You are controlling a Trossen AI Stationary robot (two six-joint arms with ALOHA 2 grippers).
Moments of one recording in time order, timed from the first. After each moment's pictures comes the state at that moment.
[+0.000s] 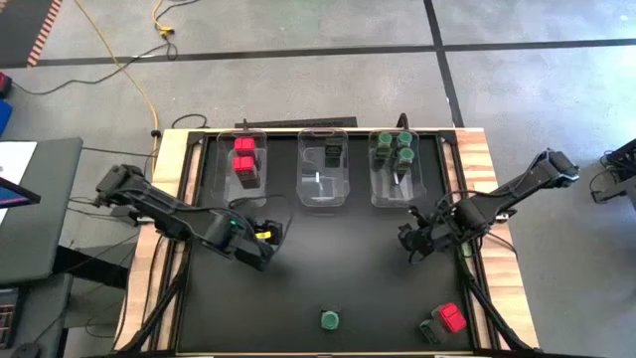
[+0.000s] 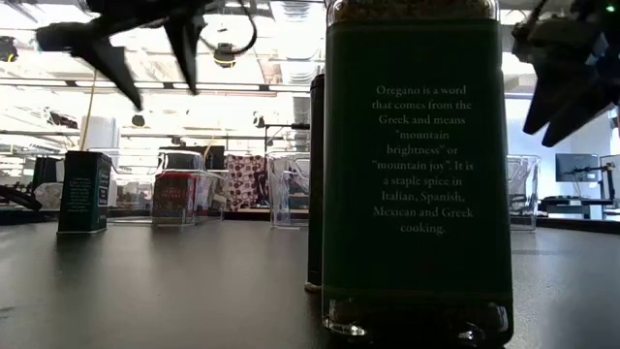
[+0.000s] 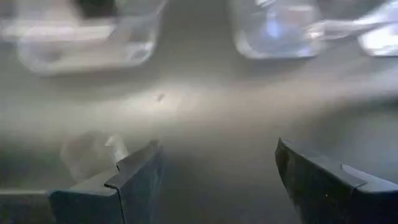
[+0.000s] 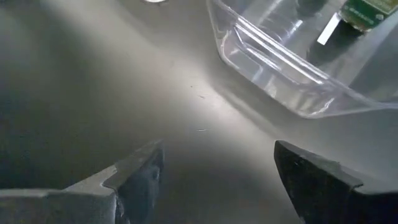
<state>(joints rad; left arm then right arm) -0.42 1.48 1.26 -1.17 -0.61 -1.85 0.47 1.04 0.77 -1.03 0.52 1.29</state>
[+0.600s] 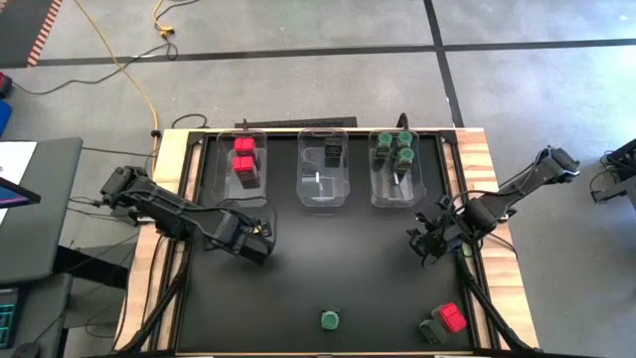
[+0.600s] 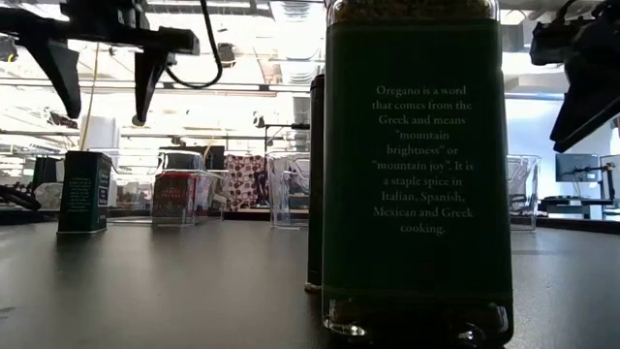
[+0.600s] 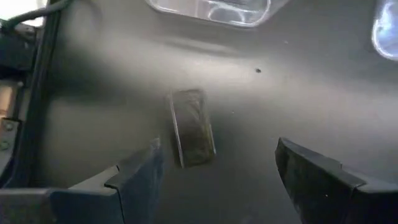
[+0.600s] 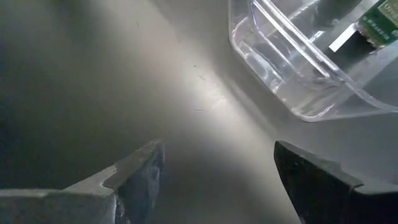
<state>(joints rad) -0.36 1.52 1.27 -1.42 -0.31 -2.19 0.53 0.93 0.68 -1.03 0.52 1.13</state>
